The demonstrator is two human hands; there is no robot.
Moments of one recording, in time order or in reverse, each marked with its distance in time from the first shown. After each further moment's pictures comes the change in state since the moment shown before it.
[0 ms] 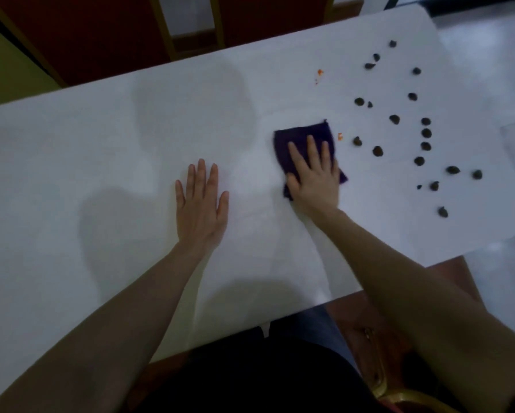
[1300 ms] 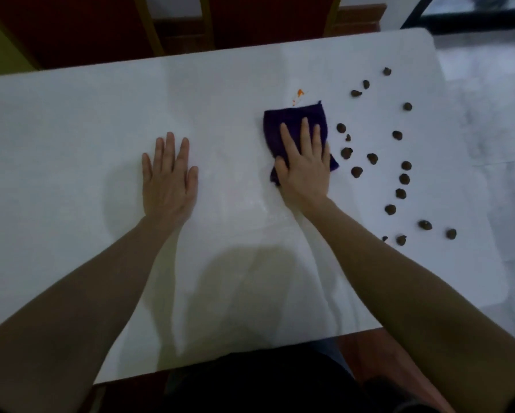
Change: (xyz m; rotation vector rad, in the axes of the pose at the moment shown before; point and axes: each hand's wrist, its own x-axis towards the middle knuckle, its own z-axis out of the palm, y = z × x) left_hand 0.093 0.047 0.008 0.071 0.082 -0.134; right_hand 0.101 0.062 -0.027 -0.012 0.034 -0.111
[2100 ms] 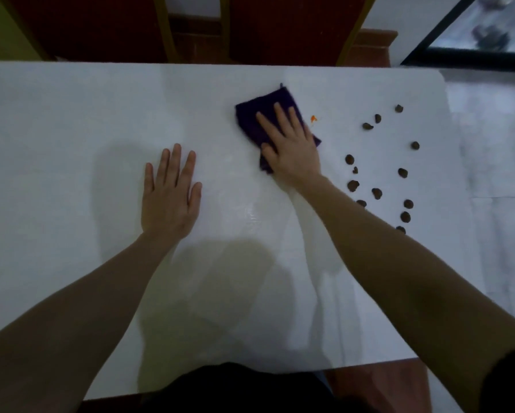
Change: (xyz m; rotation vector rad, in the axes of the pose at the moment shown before) left_hand 0.000 -0.003 0.004 0.023 -0.003 -0.001; right_hand 0.092 -0.021 -0.007 -0.036 -0.130 -0.335
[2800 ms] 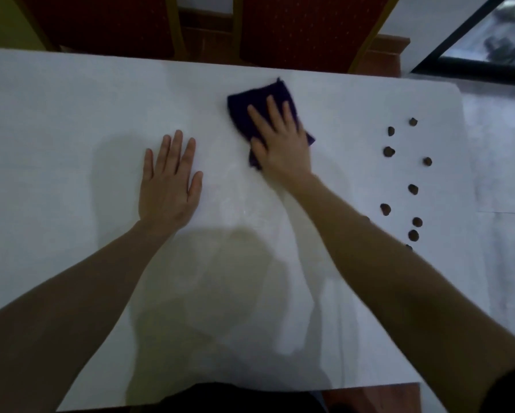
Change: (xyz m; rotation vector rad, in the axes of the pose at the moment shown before) left_hand 0.029 -0.005 -0.004 -0.025 0.031 -0.010; right_hand 0.031 -0.023 0.004 -0.004 0.004 -0.017
